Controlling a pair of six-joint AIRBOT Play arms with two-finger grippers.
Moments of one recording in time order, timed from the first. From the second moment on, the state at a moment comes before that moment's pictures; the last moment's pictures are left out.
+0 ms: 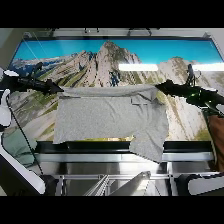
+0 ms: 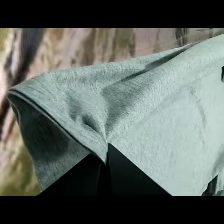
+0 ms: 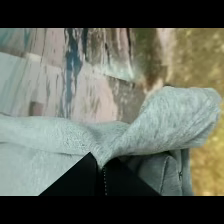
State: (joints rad) left arm 0.34 -2.15 1.86 0.70 -1.51 -0.95; right arm -0.22 -1.68 1.05 -0.11 0.89 0.59
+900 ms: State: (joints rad) left arm 0.31 -2.20 2.00 0.85 -1.73 -1.11; right arm -0.28 -1.67 1.05 -0.38 0.92 0.67
